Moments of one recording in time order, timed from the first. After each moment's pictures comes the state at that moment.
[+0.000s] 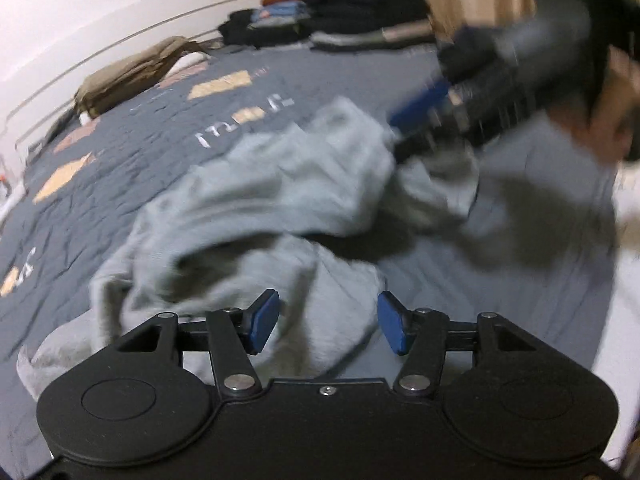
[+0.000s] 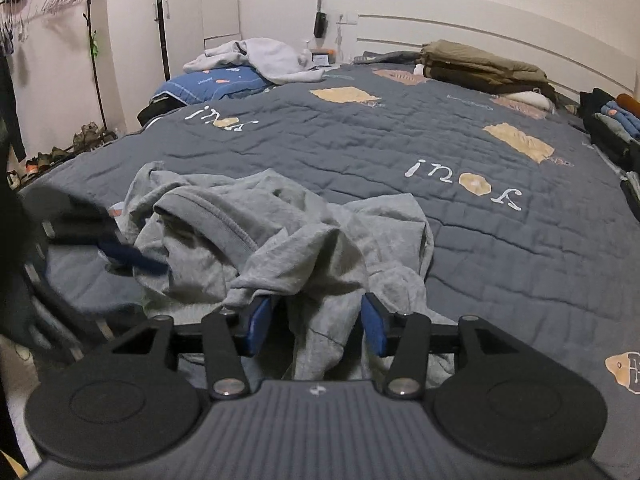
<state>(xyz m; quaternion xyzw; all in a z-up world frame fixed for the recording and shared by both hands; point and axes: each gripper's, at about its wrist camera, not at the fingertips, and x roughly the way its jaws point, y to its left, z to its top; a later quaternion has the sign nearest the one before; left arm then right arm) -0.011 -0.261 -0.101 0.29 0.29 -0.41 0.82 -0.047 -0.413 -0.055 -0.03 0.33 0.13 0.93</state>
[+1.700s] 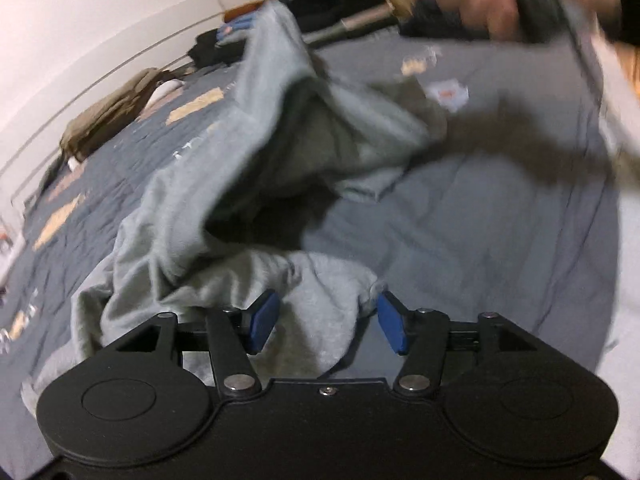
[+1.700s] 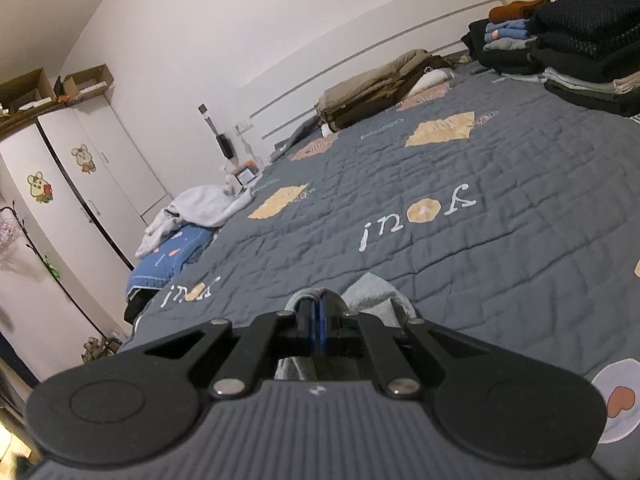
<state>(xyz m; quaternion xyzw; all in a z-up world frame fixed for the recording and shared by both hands) -0.041 -0.253 -0.135 0.35 0.23 -0.43 0.80 -0.031 -0.478 -0.031 0.27 0.21 0.03 0.94</state>
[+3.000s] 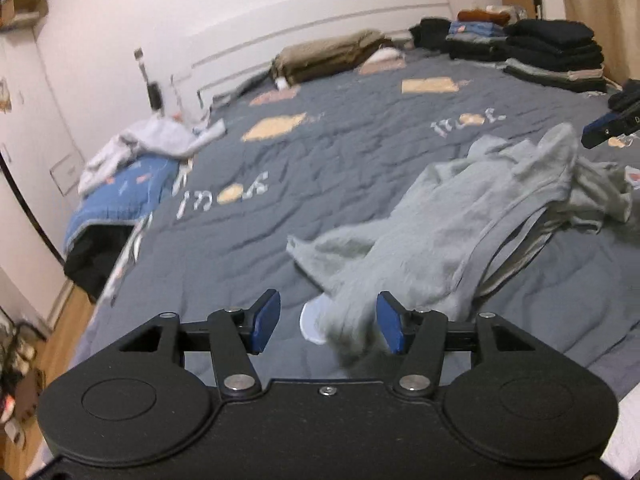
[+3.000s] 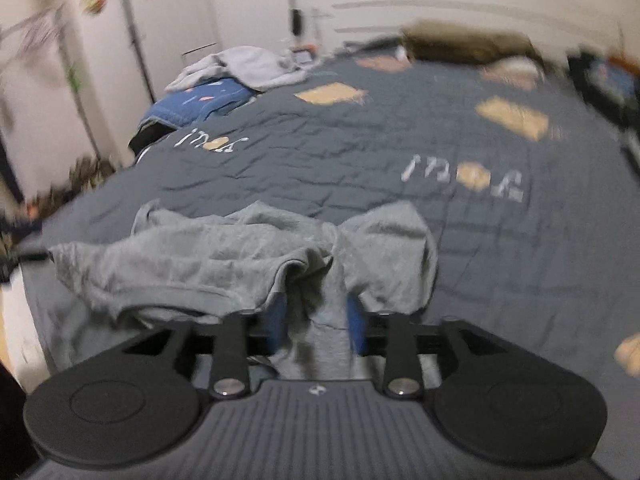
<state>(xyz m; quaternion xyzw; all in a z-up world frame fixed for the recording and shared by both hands) -0.018 -0.054 -0.010 0.20 0.27 -0.18 0.92 -0.031 -0.415 -0.021 0.00 0.34 0.13 0.93</state>
